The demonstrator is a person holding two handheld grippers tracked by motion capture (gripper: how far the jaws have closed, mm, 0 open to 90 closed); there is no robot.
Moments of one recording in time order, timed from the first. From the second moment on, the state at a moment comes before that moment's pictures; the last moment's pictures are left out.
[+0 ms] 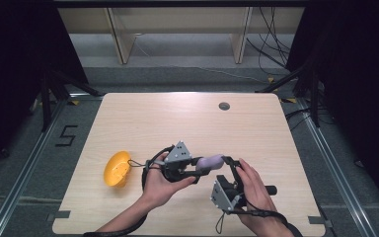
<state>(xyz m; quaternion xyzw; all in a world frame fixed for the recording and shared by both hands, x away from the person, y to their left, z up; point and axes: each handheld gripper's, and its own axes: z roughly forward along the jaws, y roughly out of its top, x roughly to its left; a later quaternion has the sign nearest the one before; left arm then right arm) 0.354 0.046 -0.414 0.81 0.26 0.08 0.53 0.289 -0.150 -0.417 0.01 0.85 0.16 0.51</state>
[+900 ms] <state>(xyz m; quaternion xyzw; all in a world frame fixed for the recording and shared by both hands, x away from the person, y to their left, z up) 0.343 0.060 -0.415 0.77 0.32 0.16 0.53 0.279 -0.184 -0.432 0.13 0.84 0.23 0.47</state>
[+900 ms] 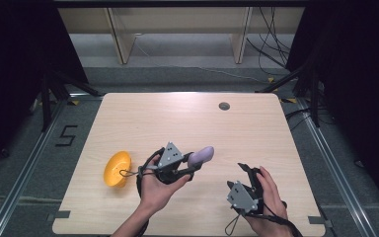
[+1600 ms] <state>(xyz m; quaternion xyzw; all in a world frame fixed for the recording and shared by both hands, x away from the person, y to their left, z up) 0.332 0.080 -0.411 0.74 0.34 0.21 0.54 0.285 -0.189 -0.433 0.16 0.84 0.24 0.46</state>
